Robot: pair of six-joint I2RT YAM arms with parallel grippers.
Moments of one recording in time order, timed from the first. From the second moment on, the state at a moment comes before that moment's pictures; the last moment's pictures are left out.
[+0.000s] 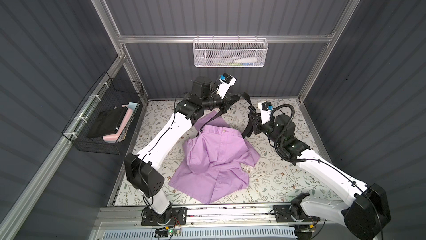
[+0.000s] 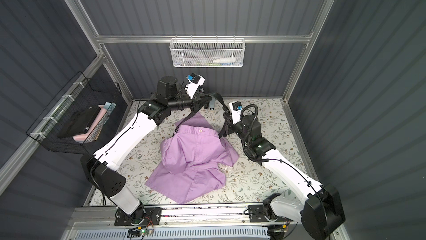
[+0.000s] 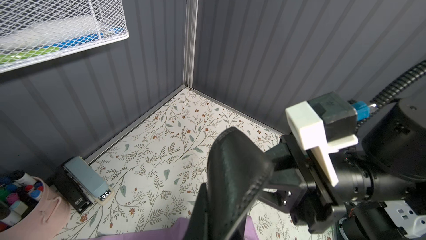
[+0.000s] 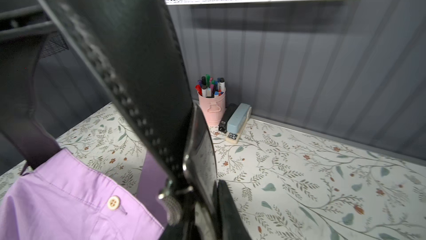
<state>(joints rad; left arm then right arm) -0.56 1.66 1.75 -0.37 0.57 0.01 0.54 1.17 0.85 0.16 0.01 0.04</state>
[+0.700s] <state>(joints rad) -0.58 1.64 1.61 -0.35 0.29 0.34 0.53 1.33 1.17 -0.23 0.01 -0.13</state>
